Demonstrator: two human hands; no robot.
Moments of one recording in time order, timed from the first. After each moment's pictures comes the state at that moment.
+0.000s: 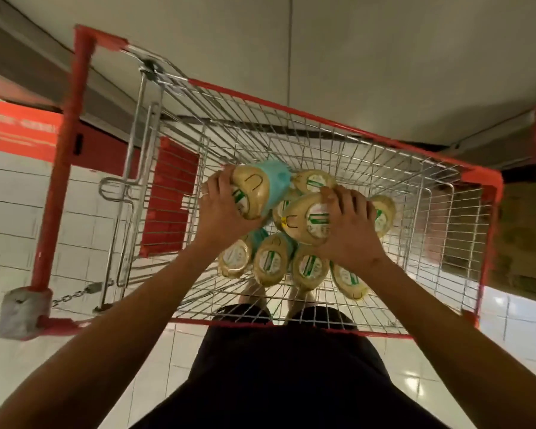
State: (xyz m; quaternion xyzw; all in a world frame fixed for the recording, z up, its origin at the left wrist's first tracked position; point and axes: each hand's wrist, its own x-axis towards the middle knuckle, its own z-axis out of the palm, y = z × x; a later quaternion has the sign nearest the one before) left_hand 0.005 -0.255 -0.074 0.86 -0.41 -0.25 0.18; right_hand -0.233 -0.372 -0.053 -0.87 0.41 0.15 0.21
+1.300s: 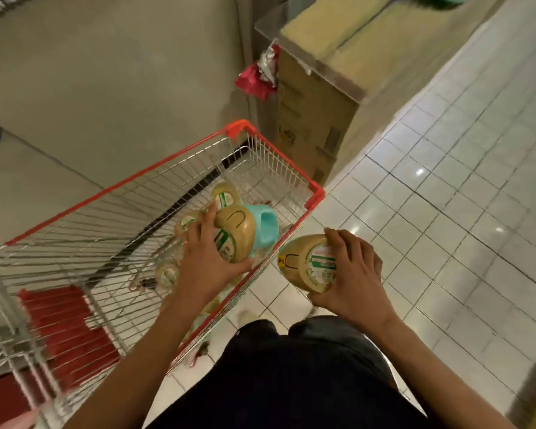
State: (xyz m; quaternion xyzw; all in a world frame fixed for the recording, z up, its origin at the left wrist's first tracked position) left_hand -0.221 -0.179 0.055 0.60 -0.71 -0.35 0.12; right_hand -0.473 -0.042 0.061 -0.57 0.79 -0.11 0.22
